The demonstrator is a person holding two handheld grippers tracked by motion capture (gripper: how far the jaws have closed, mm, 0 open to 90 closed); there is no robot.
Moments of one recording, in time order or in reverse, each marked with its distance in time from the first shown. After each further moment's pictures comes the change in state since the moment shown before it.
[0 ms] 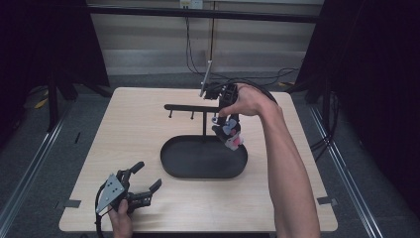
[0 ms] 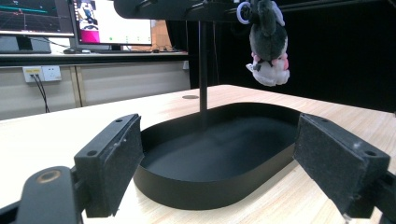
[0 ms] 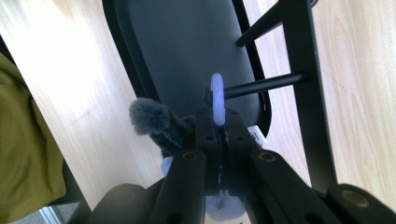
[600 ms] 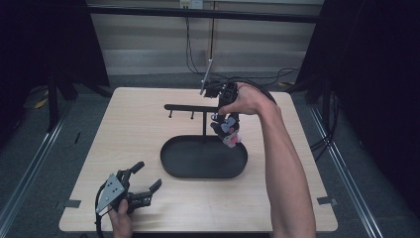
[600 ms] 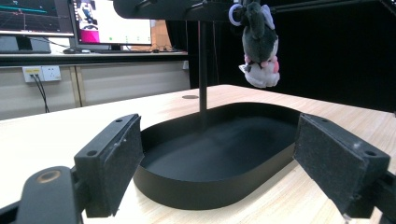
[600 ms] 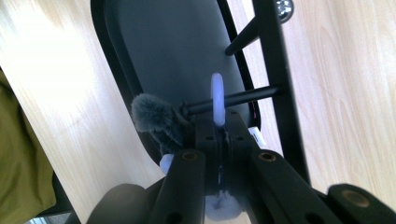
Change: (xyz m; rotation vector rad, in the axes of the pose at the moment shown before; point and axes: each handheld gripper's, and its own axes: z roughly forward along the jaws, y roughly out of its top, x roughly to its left) left arm 0.000 0.000 0.000 0.000 0.000 0.000; right arm -0.009 0.002 0.002 -0.020 -0.016 0.006
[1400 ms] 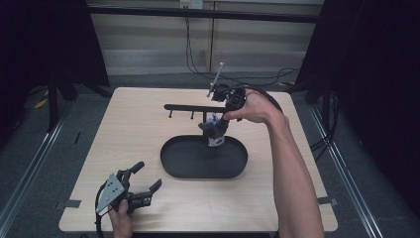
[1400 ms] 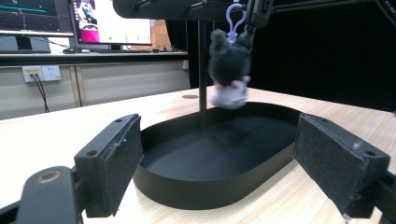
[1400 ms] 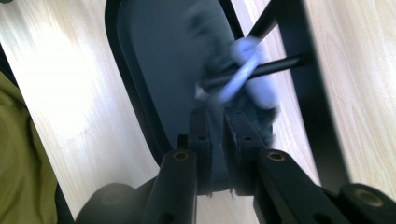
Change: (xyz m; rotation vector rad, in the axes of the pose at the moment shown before) left arm 0.000 0.000 0.001 -0.002 -0.008 0.000; right arm 0.010 -0.027 0.001 -0.115 0.013 0.023
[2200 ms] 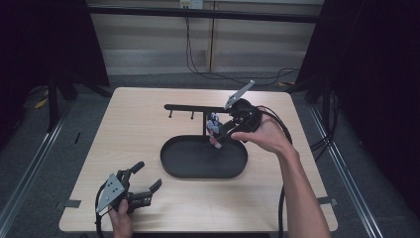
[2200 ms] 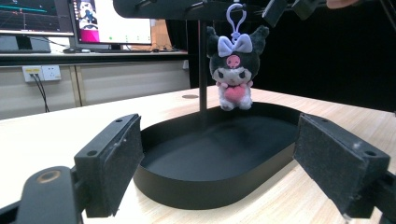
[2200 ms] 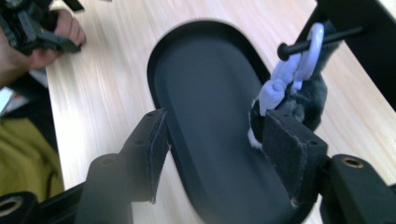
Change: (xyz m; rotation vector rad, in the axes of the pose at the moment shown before) left arm 0.000 0.000 -0.001 0.007 0.003 0.002; right arm 0.039 -0.062 0.010 -0.404 0.019 0.053
